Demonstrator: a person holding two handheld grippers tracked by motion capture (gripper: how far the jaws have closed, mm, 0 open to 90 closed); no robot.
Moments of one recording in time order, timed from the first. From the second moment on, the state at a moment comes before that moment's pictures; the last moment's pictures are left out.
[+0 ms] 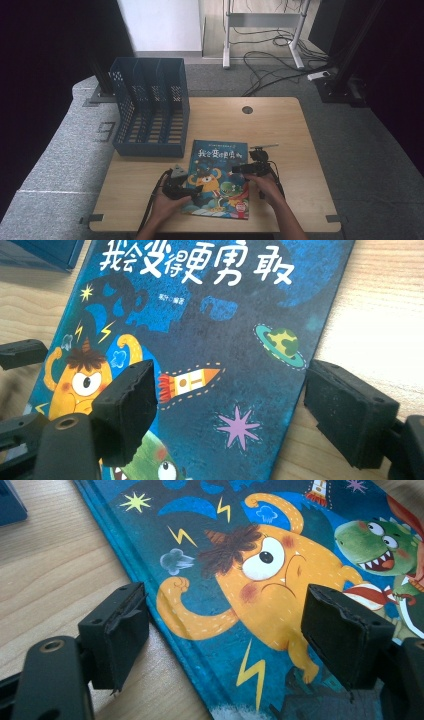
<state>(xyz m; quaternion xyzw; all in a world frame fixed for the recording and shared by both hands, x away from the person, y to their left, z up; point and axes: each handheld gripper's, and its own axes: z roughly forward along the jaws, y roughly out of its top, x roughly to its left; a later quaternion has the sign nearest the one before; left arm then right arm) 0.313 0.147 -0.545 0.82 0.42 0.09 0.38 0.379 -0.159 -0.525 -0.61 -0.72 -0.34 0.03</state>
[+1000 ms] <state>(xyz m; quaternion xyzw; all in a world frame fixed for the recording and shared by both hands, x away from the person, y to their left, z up) 0.313 0.147 -0.546 0.82 0.41 0.10 0.38 0.386 -0.159 -0.525 -0.62 -0.71 -0.32 0.05</state>
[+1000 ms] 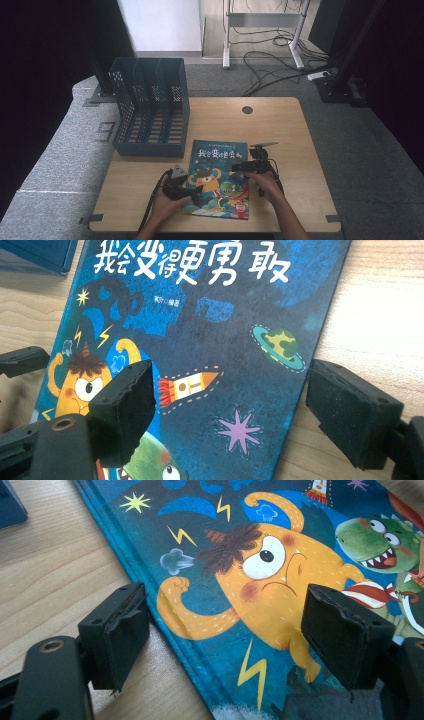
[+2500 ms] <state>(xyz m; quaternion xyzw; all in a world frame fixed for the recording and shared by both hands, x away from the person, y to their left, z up) 0.314 0.151 -0.545 0.82 0.41 0.08 0.39 0.379 -0.170 -0.511 -0.59 -0.71 -0.38 0.02</state>
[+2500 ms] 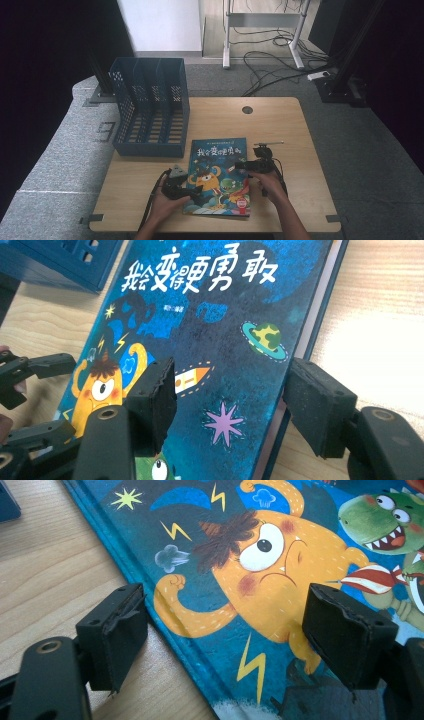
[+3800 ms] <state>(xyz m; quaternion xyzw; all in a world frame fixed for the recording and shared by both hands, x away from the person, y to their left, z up) 0.313 0.153 -0.539 0.82 0.40 0.06 0.40 0.391 -0.168 -0.486 -0.57 -0.71 -0.42 0.02</state>
